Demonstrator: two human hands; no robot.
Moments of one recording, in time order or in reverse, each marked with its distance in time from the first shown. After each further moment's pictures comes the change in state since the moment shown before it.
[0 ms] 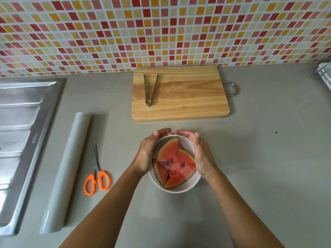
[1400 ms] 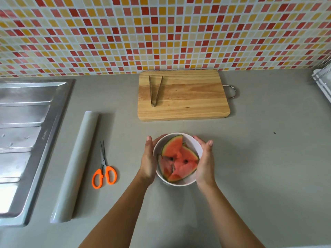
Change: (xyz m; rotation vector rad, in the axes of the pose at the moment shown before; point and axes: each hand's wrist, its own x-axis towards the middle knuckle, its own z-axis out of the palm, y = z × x) left_hand -0.031 -0.012 0.012 -0.284 0.123 -0.017; right_hand -0.033 0.002 0.023 0.269 0.382 0.185
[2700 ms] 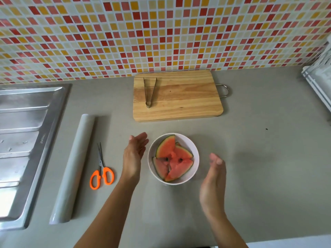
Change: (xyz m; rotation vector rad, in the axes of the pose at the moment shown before) left_hand -0.005 0.013 -0.024 0.153 0.313 0.047; right_hand -0.065 -0.014 -0.030 -0.206 0.290 -0.016
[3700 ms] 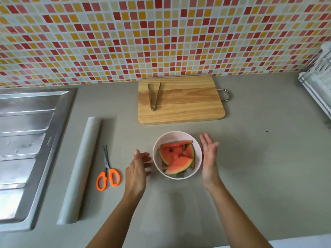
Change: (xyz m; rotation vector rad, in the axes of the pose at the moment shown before) left_hand -0.032 -0.012 -0.016 0.144 0.063 -0.019; right_hand 0.047 -0.006 0.032 0.329 -0.396 -0.033
